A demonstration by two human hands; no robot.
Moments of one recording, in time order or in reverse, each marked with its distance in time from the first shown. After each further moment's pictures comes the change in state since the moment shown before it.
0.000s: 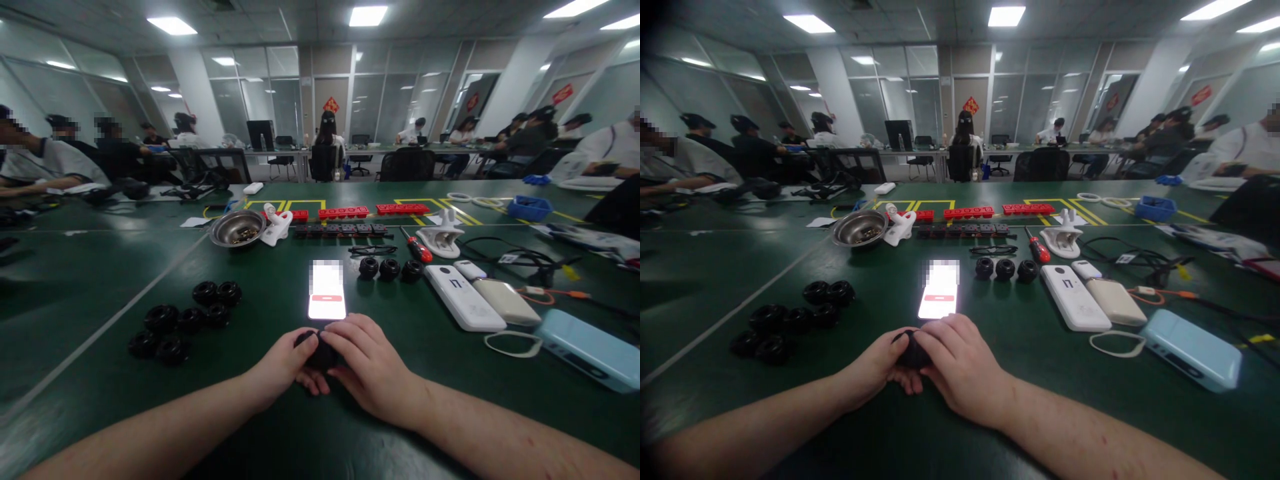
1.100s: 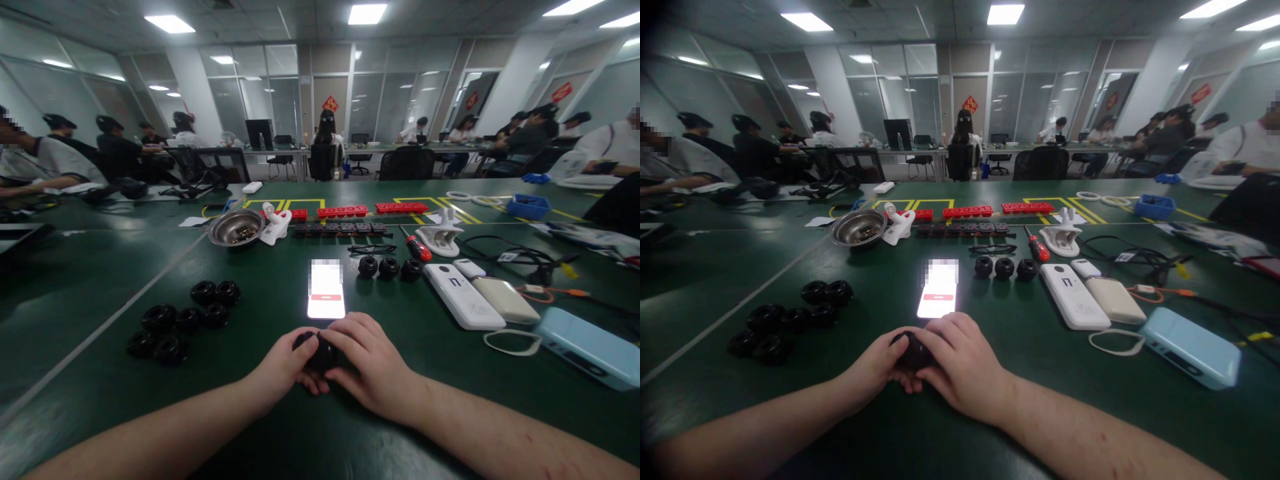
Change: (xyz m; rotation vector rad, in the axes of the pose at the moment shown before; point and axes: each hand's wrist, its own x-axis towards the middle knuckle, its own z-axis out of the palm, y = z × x) left_hand -0.002 0.001 0.004 0.027 0.055 0.024; right_hand 0.000 0.001 -0.001 0.036 -0.027 0.072
